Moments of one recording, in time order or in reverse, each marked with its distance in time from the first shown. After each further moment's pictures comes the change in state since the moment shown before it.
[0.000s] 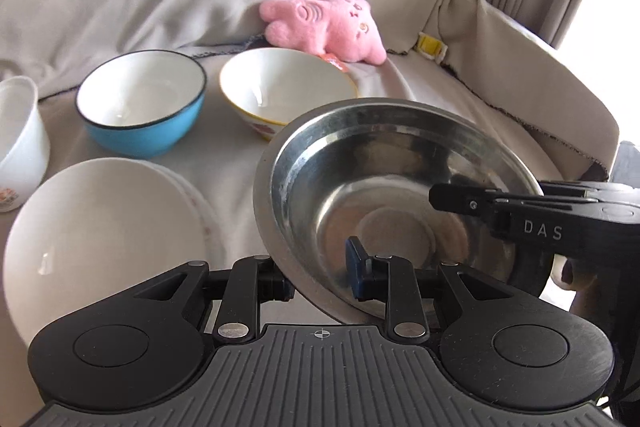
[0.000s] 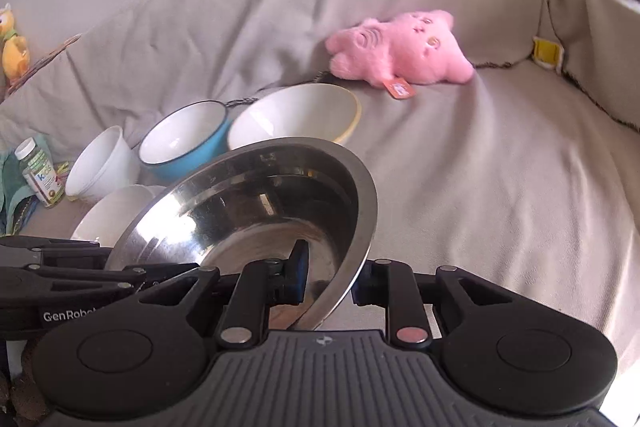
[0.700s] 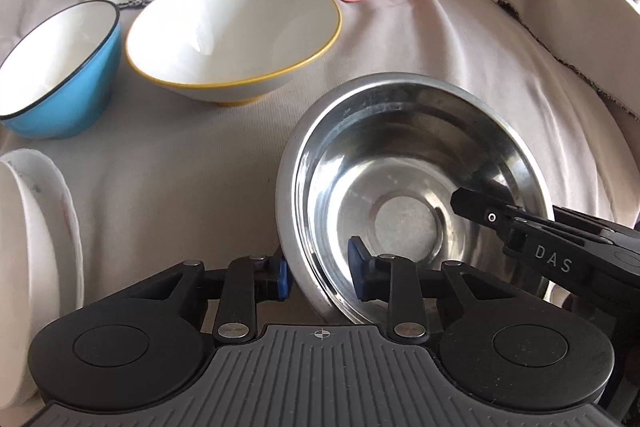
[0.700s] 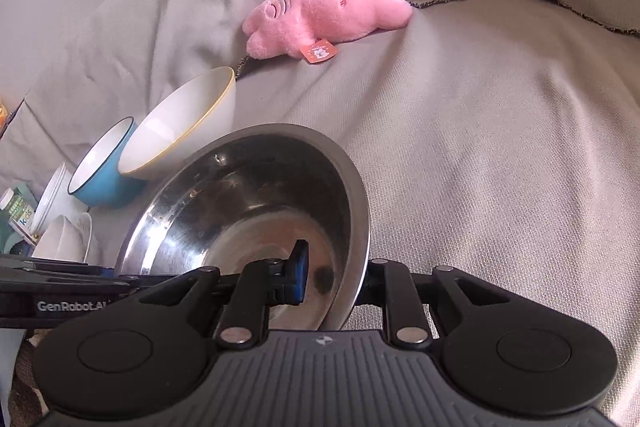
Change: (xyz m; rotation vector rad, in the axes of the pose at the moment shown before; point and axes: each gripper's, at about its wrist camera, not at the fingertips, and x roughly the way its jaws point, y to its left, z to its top) left arm 0.145 -0.077 0.031 -0.042 0.208 0.195; right arm 0.080 -0.136 -0.024 0.190 0.016 0.081
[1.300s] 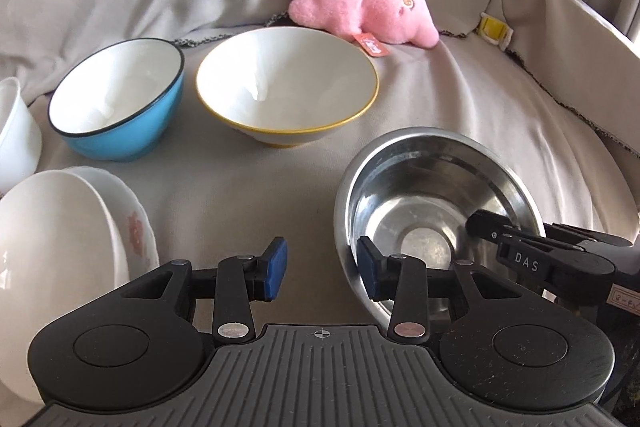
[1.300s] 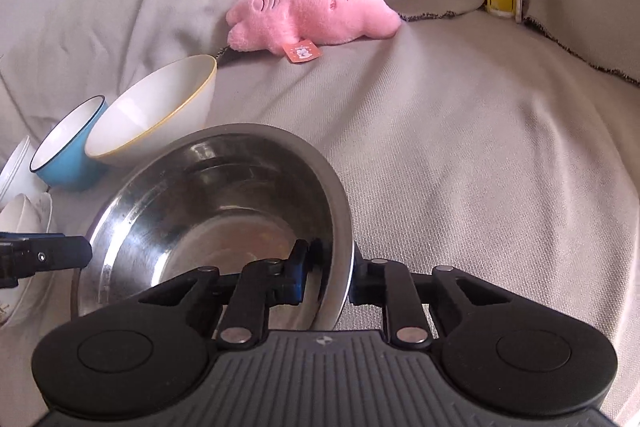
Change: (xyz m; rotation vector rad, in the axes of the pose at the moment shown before) left arm -0.045 0.023 -0.008 -0.031 -0.127 0.022; right arm 0.002 0.015 0.005 -0.098 -0.007 -0.144
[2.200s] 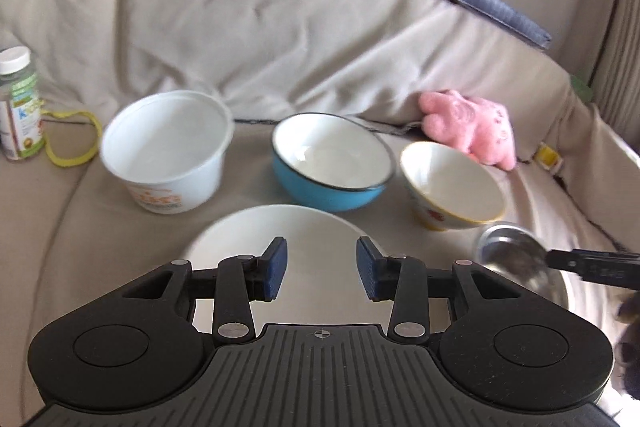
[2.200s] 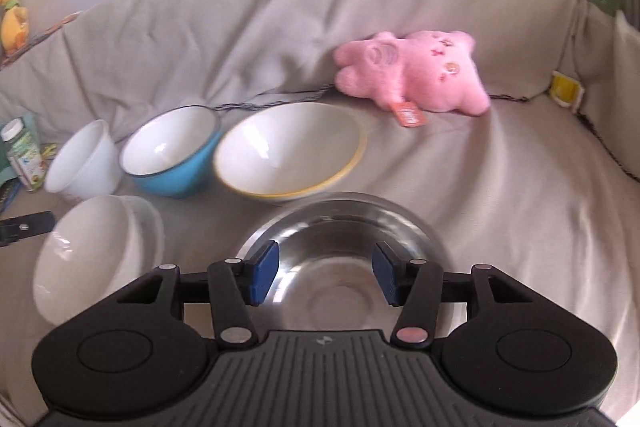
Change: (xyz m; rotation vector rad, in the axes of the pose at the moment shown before) left arm -0.111 0.157 -0.036 -0.219 -0.277 0.022; right arm -0.061 0.103 0.052 -0.174 -0.015 -0.003
